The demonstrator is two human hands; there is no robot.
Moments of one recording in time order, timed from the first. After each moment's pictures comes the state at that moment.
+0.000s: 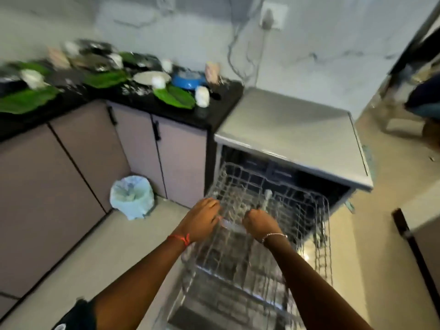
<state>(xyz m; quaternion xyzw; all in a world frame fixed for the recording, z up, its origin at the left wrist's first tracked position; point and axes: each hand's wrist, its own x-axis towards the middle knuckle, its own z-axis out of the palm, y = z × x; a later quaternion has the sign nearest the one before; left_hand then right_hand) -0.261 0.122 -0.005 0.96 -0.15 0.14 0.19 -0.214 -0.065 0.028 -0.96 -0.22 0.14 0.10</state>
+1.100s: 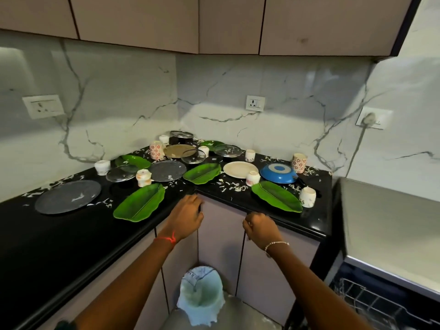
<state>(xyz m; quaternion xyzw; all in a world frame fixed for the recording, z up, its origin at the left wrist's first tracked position) -0.171 0.634 0.173 0.96 0.03 0.23 0.12 -0.092 0.423 0.169 -0.93 -0.33 -0.06 0.16</state>
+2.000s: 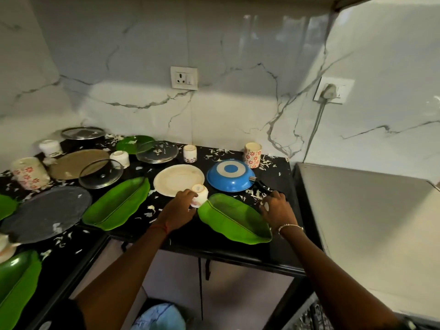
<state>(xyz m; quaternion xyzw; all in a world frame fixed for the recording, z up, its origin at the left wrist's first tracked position) 0.198 0.632 0.113 0.96 -0.08 0.07 0.26 0.225 0.350 0.127 -0.99 -0.09 -0.06 0.13</state>
